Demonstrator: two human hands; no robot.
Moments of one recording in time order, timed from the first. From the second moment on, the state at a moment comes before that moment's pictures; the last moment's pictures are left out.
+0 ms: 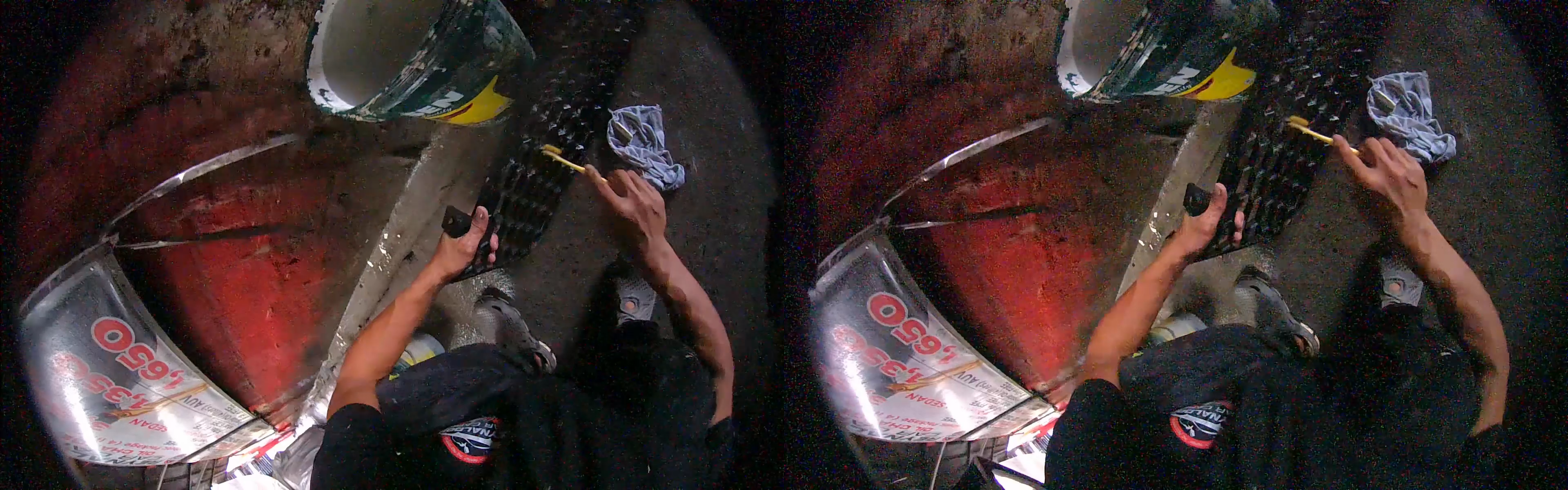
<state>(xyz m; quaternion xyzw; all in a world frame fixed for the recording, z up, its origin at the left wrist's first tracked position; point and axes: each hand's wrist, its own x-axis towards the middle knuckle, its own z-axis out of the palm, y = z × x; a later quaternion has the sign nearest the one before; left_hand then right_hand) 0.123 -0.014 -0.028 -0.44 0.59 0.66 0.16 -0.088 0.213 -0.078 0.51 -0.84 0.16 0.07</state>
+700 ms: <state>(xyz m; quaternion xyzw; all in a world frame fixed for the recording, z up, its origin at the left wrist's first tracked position) 0.122 -0.013 -0.027 -0.45 0.59 0.66 0.16 -0.096 0.188 -0.077 0.48 -0.84 0.23 -0.10</state>
